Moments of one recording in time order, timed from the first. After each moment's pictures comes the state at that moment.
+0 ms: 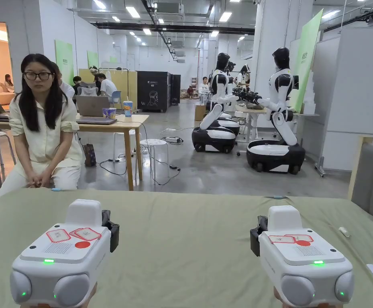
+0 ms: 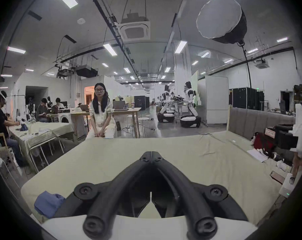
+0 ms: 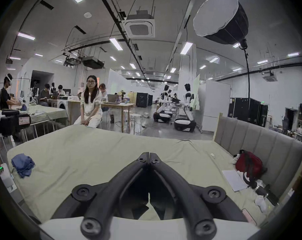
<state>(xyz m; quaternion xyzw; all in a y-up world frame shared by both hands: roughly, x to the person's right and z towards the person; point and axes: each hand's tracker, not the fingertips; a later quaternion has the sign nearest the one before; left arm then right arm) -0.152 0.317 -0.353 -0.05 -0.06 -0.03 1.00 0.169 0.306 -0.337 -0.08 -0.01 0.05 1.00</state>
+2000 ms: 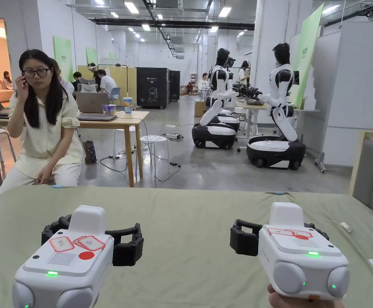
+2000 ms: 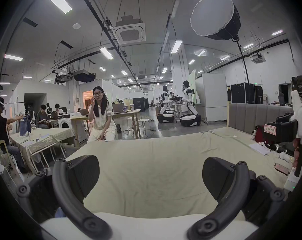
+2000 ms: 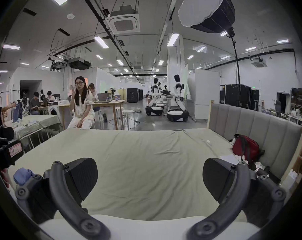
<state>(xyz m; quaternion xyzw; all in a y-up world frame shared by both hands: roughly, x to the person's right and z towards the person) -0.155 0.301 -0.350 -0.04 -0.06 -0.05 1.00 0.156 0.309 -0.344 -0.12 -0.06 0.00 0.99</state>
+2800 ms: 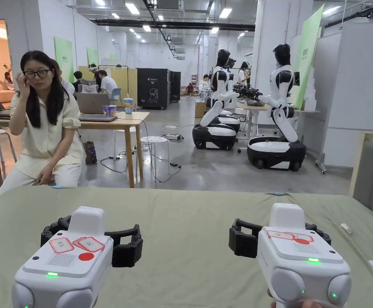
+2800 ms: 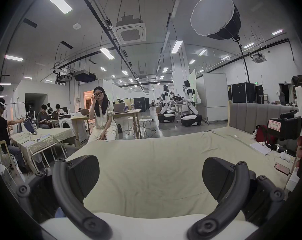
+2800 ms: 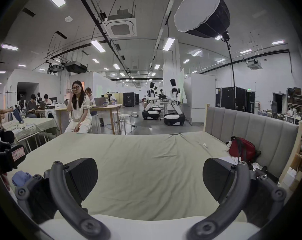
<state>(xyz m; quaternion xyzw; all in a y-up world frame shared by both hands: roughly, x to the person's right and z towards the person) -0.154 0.299 -0.350 -0.04 -0.06 -0.05 1.00 0.150 0.316 -0.331 -0.10 -0.06 0.00 0.99</state>
